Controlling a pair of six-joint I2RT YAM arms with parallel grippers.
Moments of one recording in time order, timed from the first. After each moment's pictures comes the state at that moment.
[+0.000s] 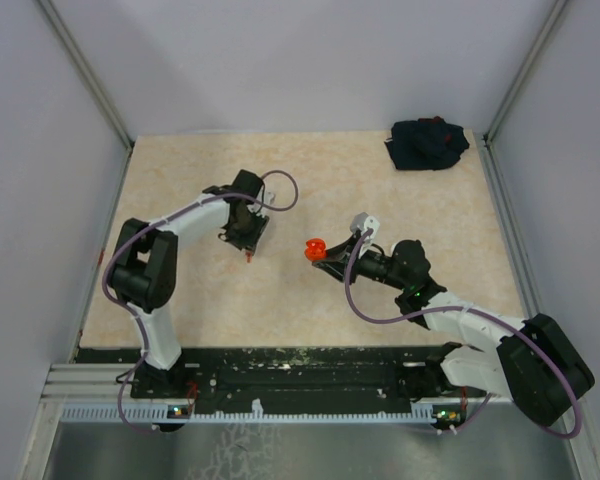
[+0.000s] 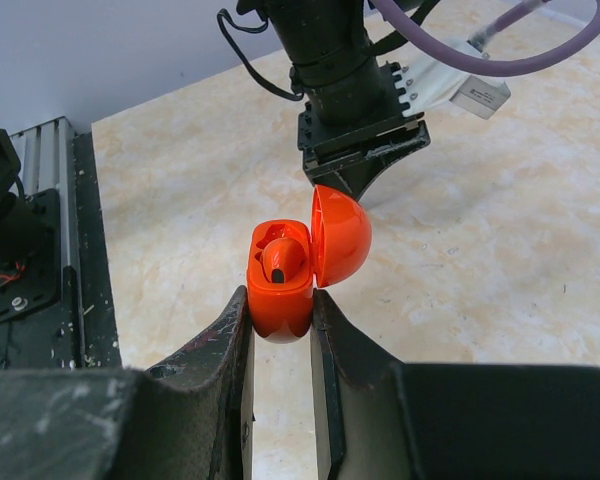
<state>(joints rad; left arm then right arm) -0.44 1.88 1.31 -0.69 -0.04 0.02 0.59 1.12 0.37 0.77 -0.56 0.15</state>
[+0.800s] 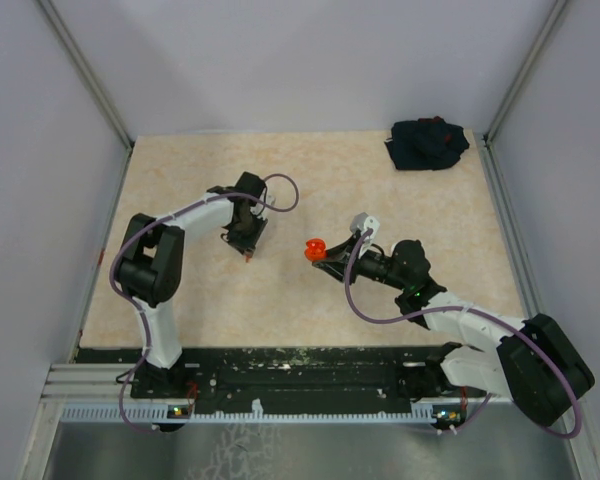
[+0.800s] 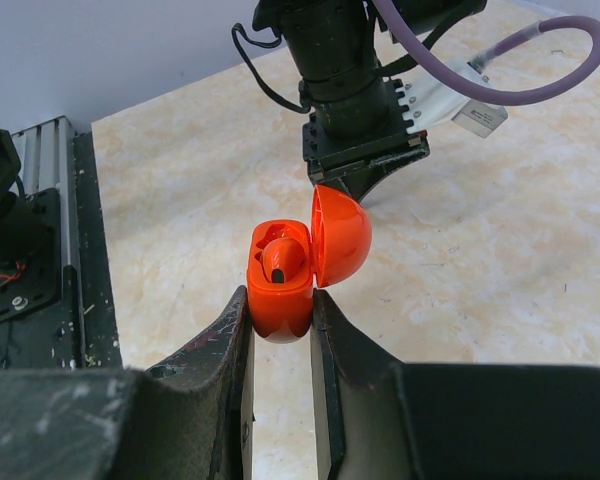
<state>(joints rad) -0.44 1.94 1.34 -0.71 -0.05 0.01 0.59 1.12 0.37 0.77 -0.56 0.15</state>
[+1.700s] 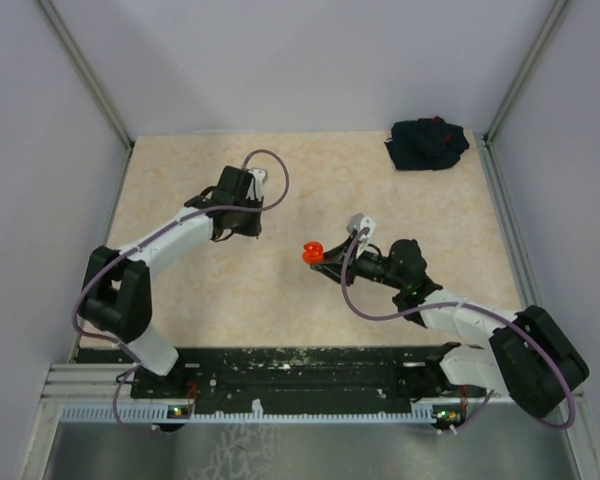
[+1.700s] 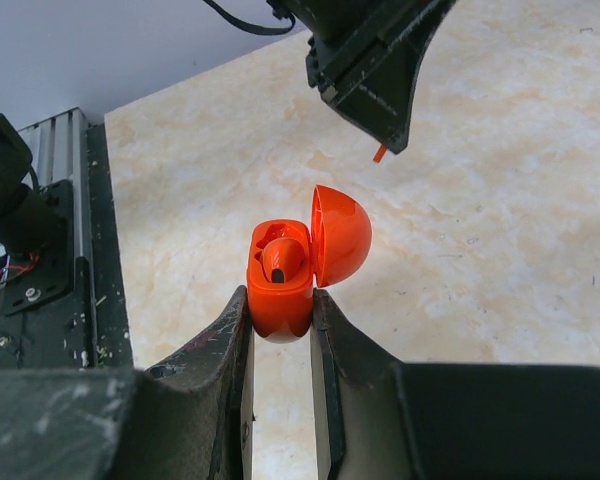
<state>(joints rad) -0.46 1.68 1.21 -0.47 -0.02 -0.12 0.59 1.16 0.37 0.79 -0.59 0.17</state>
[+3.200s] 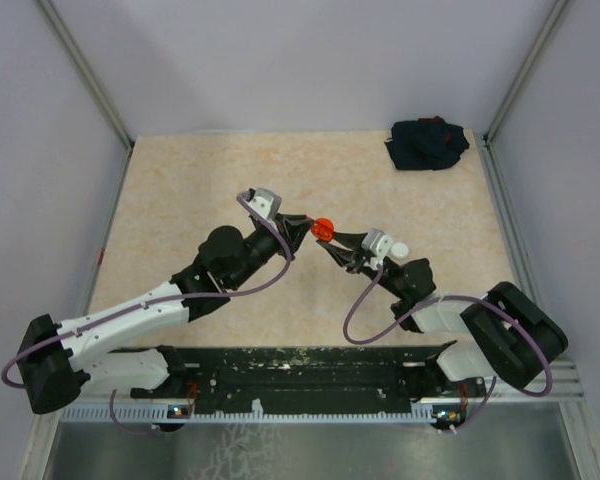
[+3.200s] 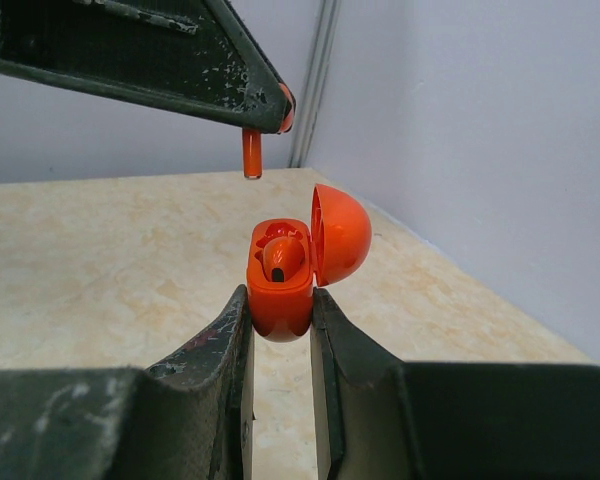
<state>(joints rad) -0.97 1.12 0.80 0.37 -0.23 -0.20 0.62 1.34 0.26 1.47 -0.40 -0.09</state>
